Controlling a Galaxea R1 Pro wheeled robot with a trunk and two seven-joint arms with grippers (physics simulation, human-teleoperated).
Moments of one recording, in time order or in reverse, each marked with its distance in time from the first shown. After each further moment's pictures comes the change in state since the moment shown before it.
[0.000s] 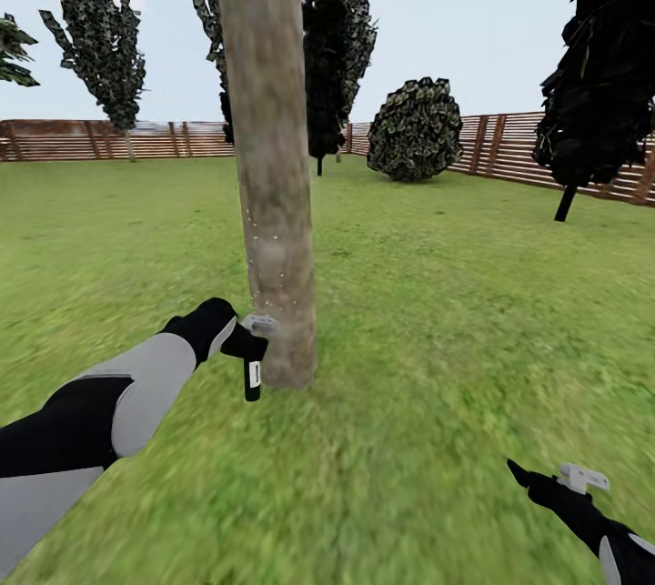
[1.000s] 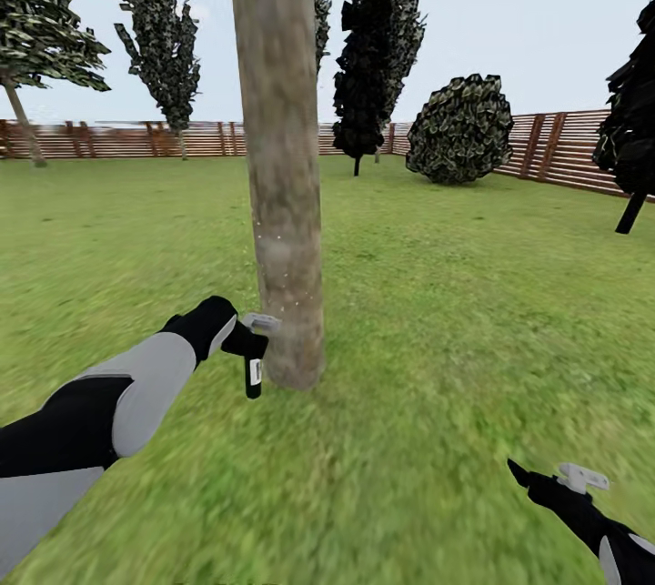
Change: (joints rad) left arm 0.000 -0.001 0.002 -0.014 0.002 0.000 0.000; right arm 0.000 0.000 0.000 0.000 0.000 0.000 0.000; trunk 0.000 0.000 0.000
